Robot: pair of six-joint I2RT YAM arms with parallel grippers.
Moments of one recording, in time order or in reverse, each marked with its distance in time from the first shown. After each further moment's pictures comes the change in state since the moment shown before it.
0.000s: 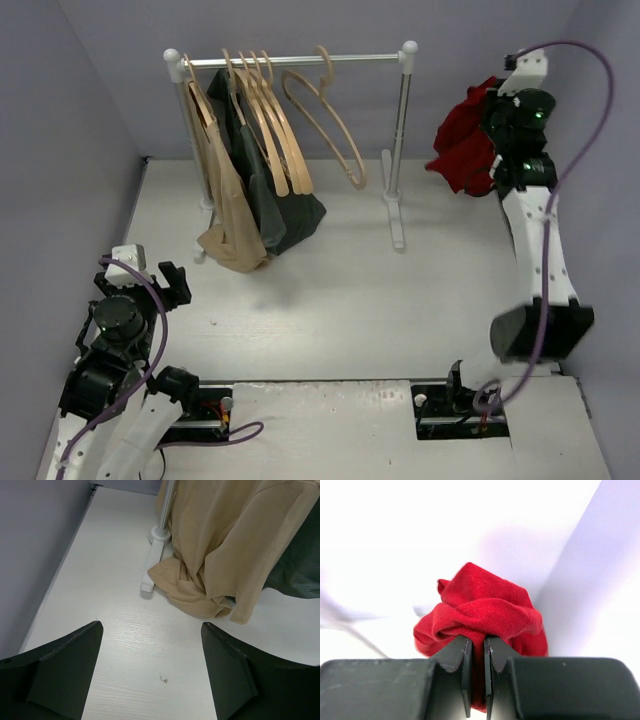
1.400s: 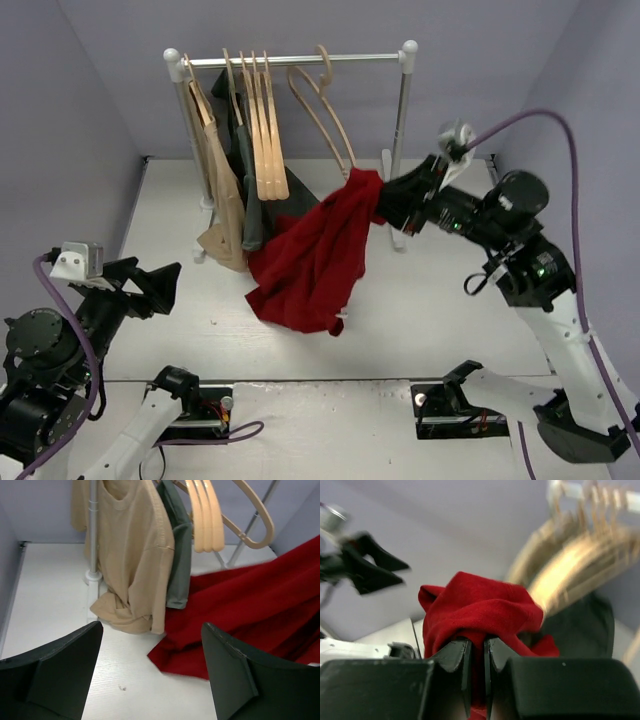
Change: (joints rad) left arm -0.001 0.124 0.496 -0.198 0.333 0.004; right arm 0.615 -0.546 -0.150 -0.109 -0.652 0.331
